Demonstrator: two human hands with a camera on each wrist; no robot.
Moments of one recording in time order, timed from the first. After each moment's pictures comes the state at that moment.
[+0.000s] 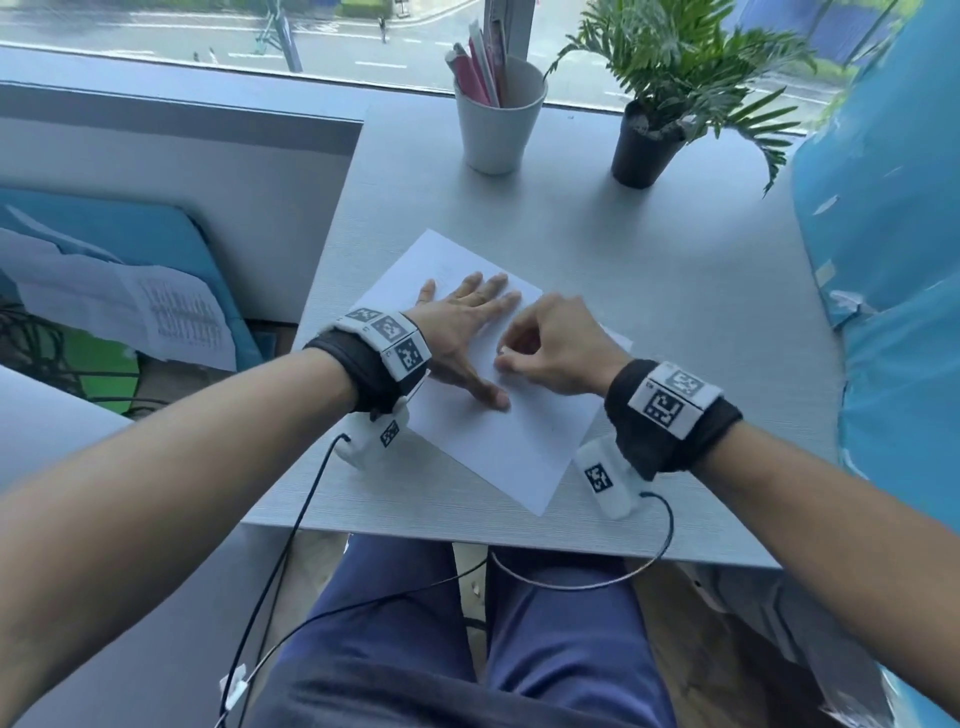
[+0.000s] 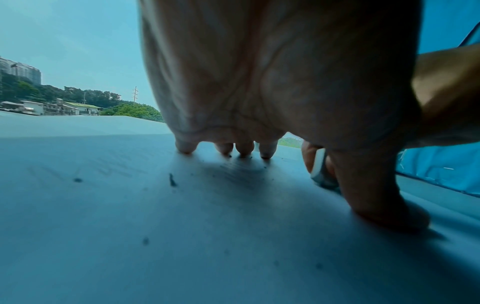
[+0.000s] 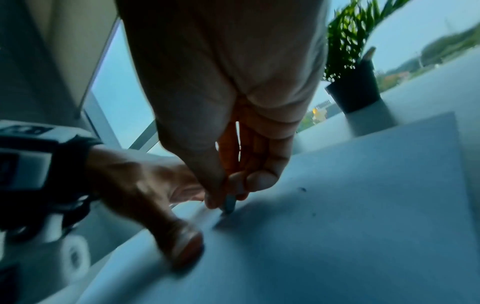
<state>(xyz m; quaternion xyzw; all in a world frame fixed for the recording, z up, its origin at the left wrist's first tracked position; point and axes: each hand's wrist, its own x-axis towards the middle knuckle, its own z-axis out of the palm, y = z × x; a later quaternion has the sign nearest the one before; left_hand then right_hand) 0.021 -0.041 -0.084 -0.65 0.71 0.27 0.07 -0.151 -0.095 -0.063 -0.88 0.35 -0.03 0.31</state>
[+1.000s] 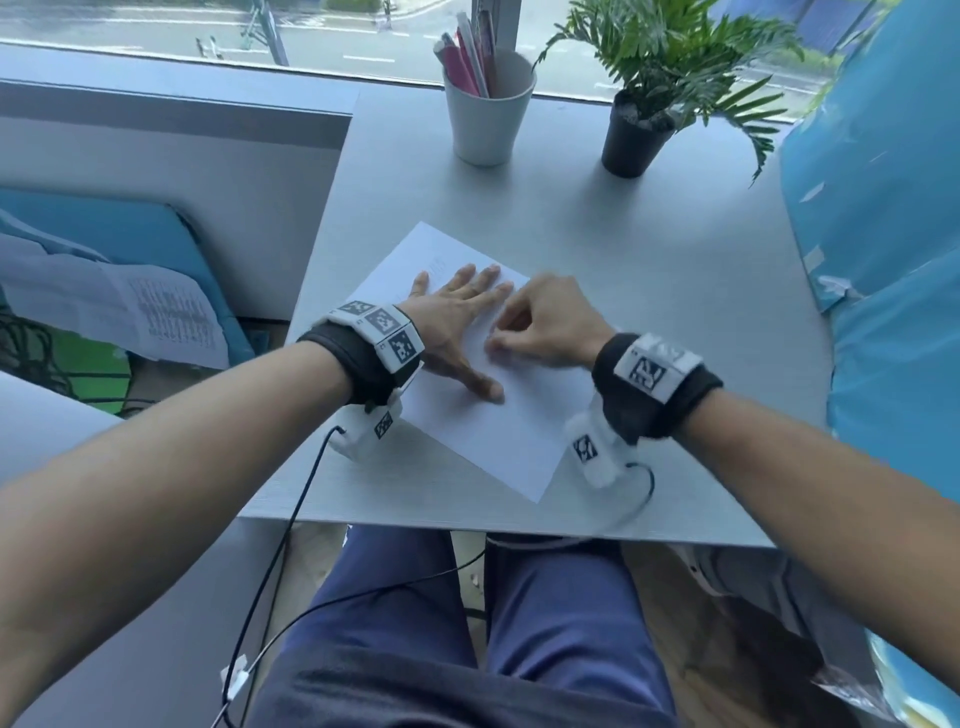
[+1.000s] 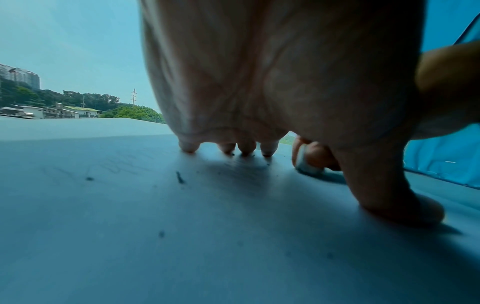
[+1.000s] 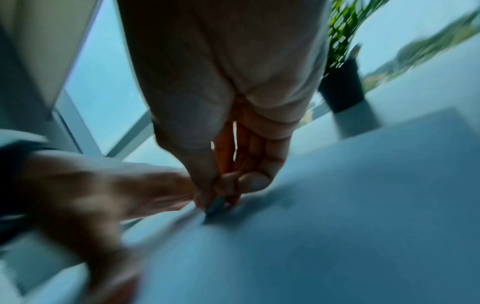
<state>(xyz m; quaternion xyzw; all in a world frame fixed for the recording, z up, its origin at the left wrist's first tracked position) 0.019 -0.040 -0.085 -0.64 0.71 0.28 0.07 -0.144 -0.096 -0.057 -0.88 0.37 -0.03 0.31</state>
